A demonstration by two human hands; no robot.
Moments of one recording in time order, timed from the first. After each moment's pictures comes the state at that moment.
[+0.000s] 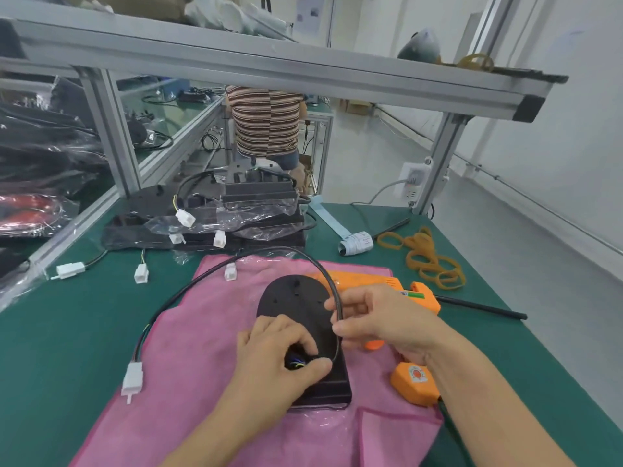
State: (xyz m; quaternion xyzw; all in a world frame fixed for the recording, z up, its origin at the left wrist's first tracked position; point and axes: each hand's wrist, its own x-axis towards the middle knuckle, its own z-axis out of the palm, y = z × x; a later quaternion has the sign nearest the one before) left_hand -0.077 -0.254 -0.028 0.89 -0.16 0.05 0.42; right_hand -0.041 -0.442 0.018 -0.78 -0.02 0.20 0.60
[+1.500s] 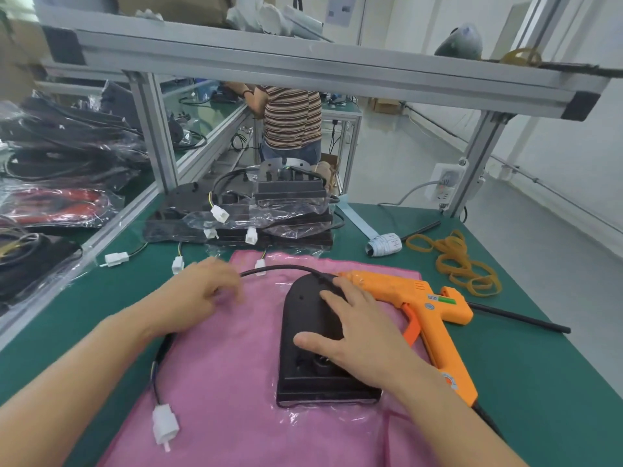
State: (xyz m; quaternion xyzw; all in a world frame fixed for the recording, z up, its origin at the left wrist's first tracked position) left_hand 0.021 -0.107 -0.021 0.93 -0.30 0.04 0.23; right_hand -0.042 -0.389 -0.019 -0.97 -0.14 0.02 0.22
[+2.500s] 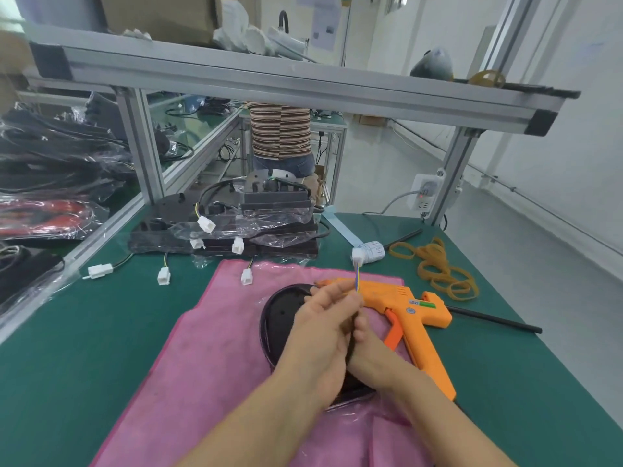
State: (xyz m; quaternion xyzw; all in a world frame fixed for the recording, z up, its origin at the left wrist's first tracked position) left_hand -0.075 -0.317 0.032 0.39 0.06 -0.12 0.91; right_hand -0.053 -0.404 -0.016 -0.88 -0.18 0.09 0.42
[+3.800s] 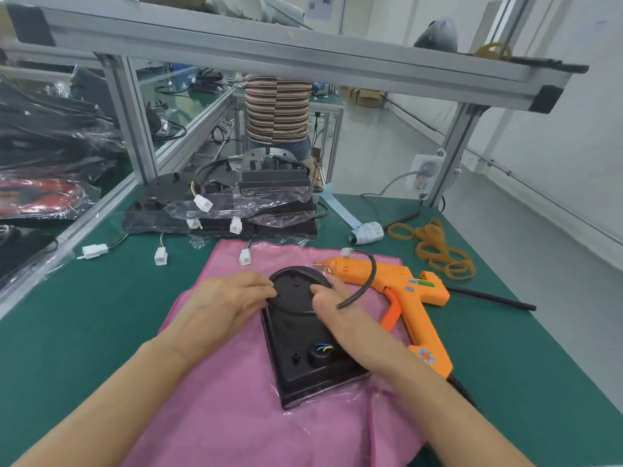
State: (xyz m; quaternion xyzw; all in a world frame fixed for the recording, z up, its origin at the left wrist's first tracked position) left_hand -0.038 -0.178 -0.010 0.89 -0.36 0.19 0.20; right_hand -0.060 -0.397 -0.018 -0.87 -0.11 0.10 0.48
